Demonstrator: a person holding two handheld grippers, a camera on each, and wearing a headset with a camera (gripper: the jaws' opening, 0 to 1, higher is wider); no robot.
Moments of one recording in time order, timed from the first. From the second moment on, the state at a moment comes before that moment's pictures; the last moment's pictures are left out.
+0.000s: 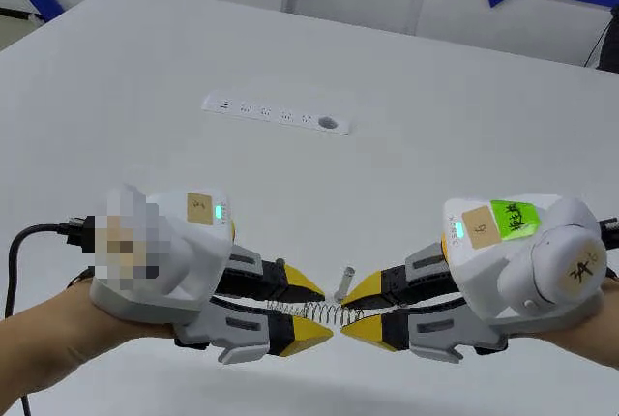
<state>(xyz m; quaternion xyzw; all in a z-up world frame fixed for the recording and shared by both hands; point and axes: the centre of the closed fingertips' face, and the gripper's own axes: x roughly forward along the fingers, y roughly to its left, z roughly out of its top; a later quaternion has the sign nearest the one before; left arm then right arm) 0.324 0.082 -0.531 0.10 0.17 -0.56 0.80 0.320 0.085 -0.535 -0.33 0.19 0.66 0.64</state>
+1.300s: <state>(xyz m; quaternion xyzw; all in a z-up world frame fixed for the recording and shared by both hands) 0.322 0.080 -0.526 0.15 0.13 -0.58 0.79 0.325 0.081 -0.529 -0.28 0.19 0.67 0.67</state>
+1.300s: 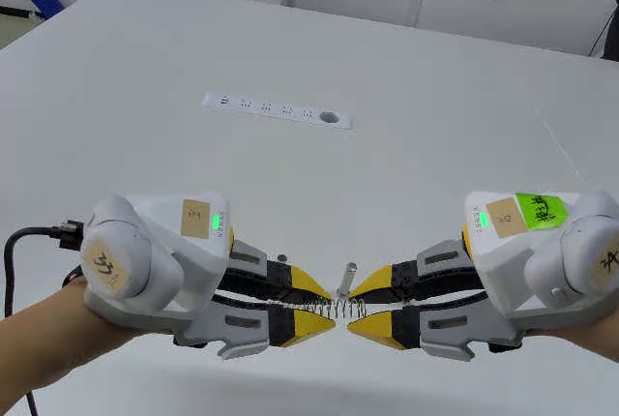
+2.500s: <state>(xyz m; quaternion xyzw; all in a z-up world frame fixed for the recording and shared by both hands) 0.323 0.077 -0.527 0.16 0.13 -0.59 0.78 0.315 0.105 -0.490 -0.18 0.17 0.70 0.67</state>
